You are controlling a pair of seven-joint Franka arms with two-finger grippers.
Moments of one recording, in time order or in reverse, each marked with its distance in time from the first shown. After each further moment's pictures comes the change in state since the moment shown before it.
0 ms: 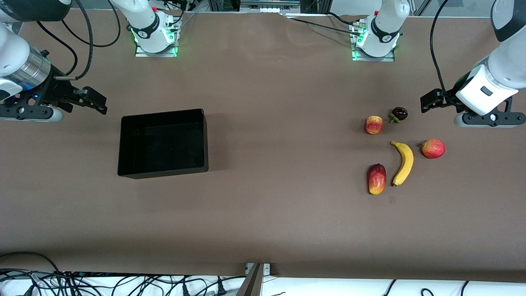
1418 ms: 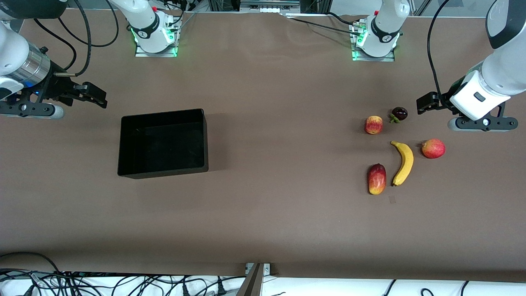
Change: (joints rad) left arm -0.004 0.018 -0.004 0.008 0.000 -0.020 0.000; right arm -0.028 -0.007 0.031 0.002 0.000 -0.061 0.000
